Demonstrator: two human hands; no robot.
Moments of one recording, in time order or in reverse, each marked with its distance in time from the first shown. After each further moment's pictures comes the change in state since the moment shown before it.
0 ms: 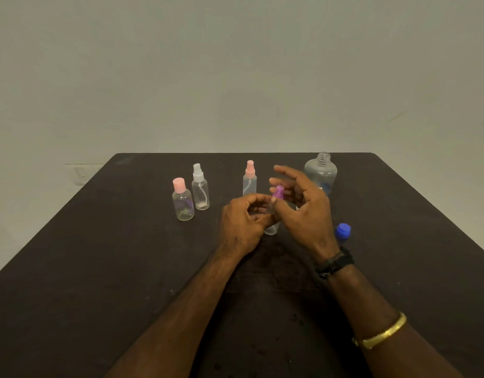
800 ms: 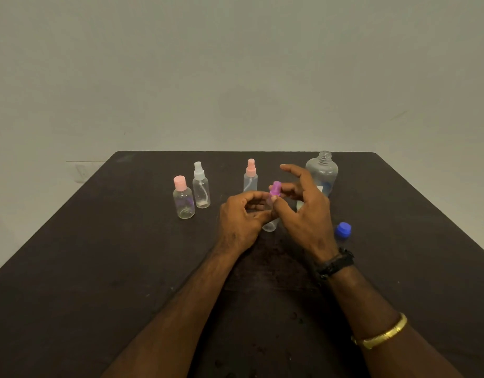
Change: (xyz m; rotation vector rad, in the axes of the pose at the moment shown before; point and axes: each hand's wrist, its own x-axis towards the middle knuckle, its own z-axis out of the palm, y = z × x) left_hand 0.003 -0.004 -0.001 -0.051 0.014 0.001; right_hand -0.003 0.001 0.003 -0.125 0.034 0.011
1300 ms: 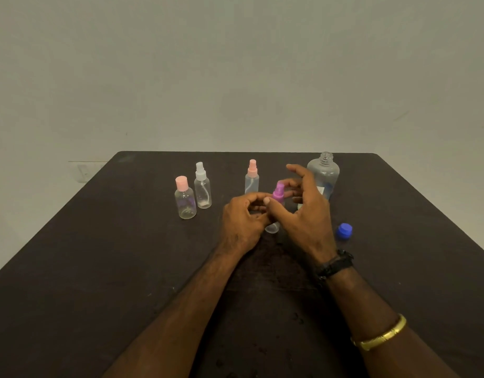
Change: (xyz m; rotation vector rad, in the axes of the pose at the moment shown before) left_hand -0.001 -0.001 0.000 0.051 -0.012 0.003; right_hand -0.001 -0.001 0.002 -0.029 0.013 0.019
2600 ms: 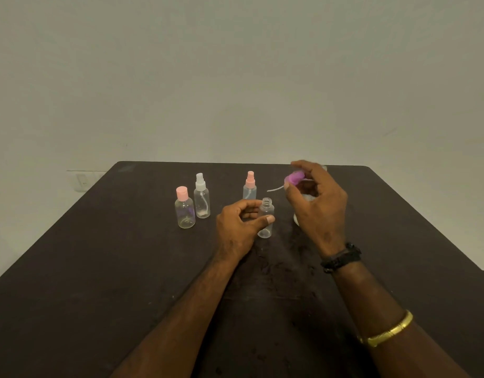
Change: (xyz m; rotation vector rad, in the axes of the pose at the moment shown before) left_hand 0.006 -0.011 0.000 -0.090 0.103 -0.079; right_hand 0.025 -0.017 -0.022 -0.036 0.224 -0.141
